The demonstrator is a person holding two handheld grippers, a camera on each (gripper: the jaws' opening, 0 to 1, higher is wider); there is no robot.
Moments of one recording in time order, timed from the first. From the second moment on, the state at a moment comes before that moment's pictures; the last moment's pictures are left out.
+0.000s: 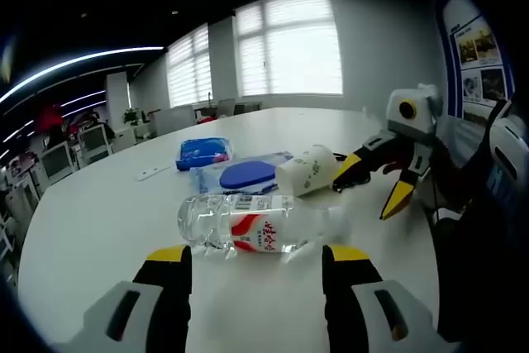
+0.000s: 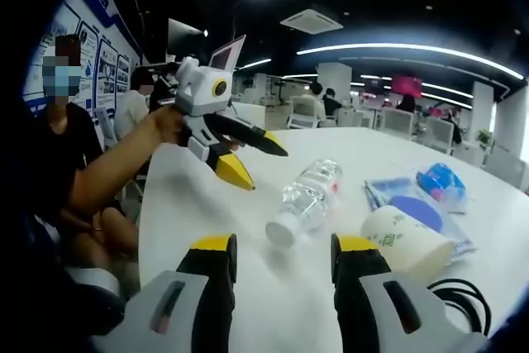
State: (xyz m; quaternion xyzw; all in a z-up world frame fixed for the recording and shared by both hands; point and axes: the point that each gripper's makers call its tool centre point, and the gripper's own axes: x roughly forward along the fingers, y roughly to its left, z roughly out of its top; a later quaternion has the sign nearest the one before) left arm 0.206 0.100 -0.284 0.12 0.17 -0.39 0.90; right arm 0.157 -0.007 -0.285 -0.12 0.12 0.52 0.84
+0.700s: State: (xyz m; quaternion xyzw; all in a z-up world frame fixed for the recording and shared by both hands) left arm 0.210 0.100 -0.286 0.12 0.17 -0.38 0.90; right arm 0.169 0.006 -0.293 -0.13 0.11 0.51 0.84
